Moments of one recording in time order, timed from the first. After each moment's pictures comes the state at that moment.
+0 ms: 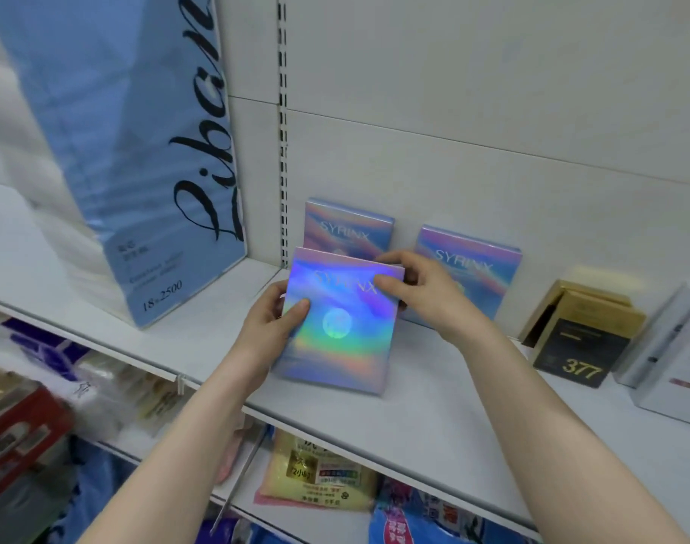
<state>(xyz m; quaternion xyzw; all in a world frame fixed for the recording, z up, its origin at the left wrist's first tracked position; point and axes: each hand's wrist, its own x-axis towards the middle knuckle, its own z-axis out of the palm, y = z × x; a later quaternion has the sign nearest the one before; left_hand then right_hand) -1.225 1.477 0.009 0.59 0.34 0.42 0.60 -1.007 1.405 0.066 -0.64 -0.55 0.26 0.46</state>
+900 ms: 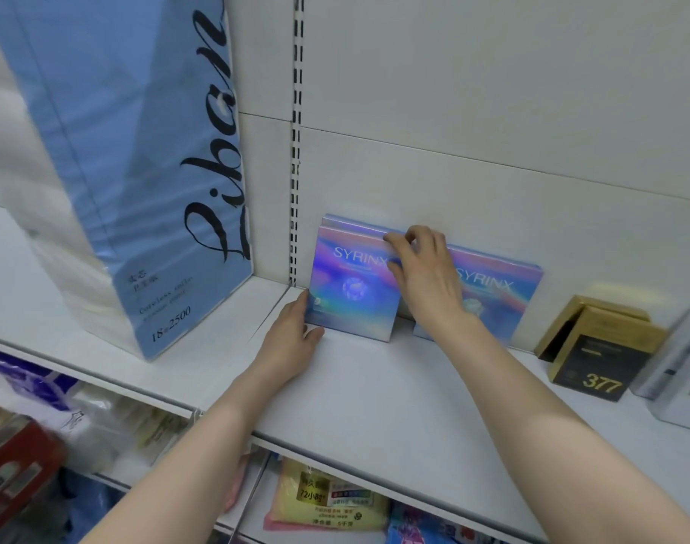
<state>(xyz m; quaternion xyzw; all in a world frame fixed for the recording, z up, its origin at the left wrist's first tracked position) -1.212 1.547 -0.024 0.80 0.42 0.24 0.35 -1.003 1.474 0.058 -0.73 -0.59 -0.24 0.23</state>
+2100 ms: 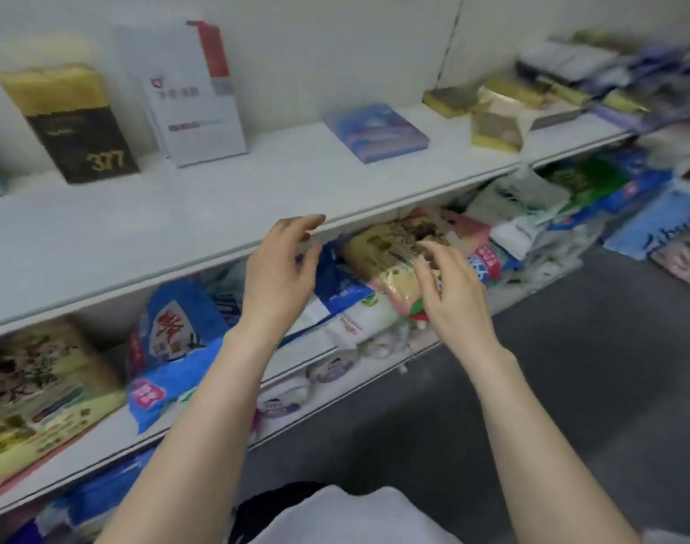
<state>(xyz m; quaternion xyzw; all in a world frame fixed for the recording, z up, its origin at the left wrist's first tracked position) -0.945 1.007 -0.051 0.88 0.03 0.27 0.39 -0.894 0.777 -0.070 -0.92 -0.19 -0.13 0.33</state>
